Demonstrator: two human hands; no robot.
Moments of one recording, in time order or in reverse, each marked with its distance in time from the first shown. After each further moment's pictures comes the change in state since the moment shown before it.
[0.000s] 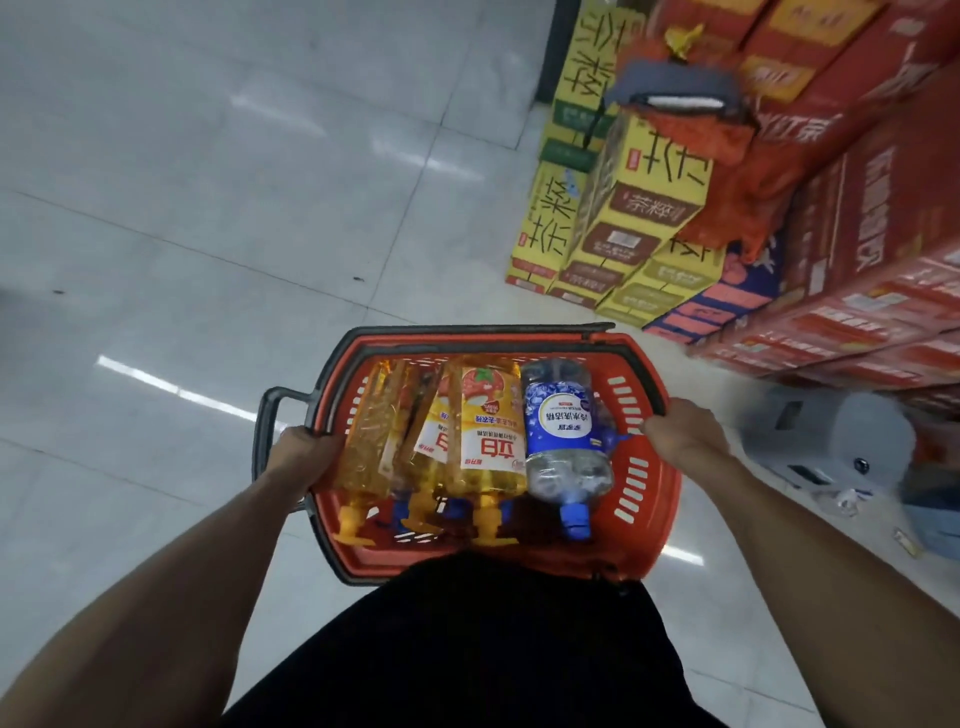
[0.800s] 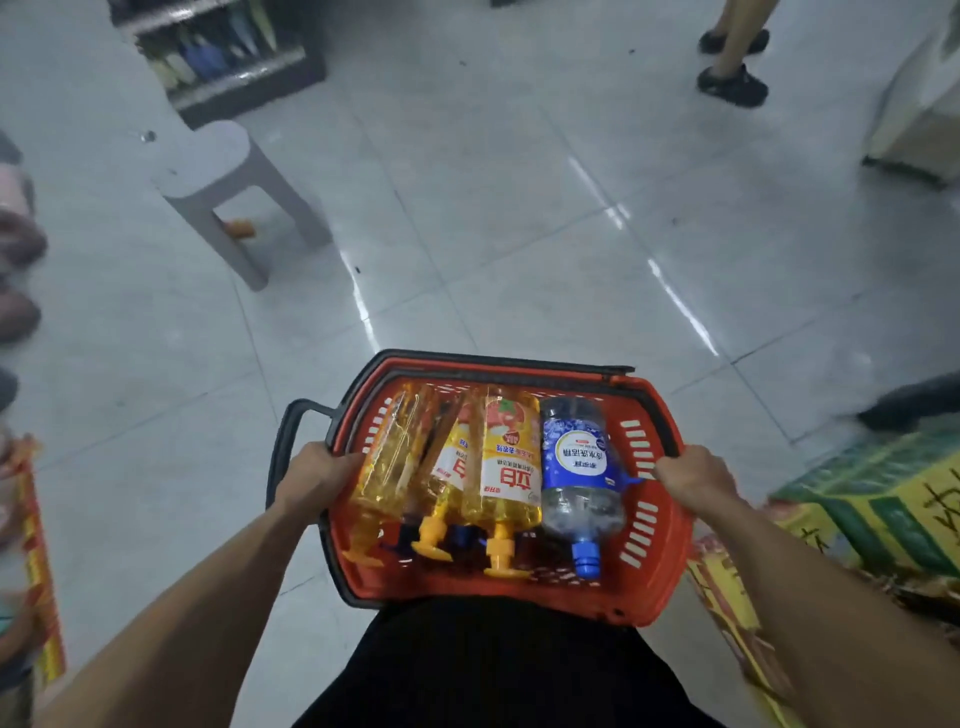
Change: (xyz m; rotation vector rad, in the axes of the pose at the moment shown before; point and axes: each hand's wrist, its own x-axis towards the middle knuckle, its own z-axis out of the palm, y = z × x) left_hand 0.167 0.062 -0.292 -0.543 0.301 -0.423; right_hand 0.145 -0.630 -0.003 -0.393 -0.169 -0.559
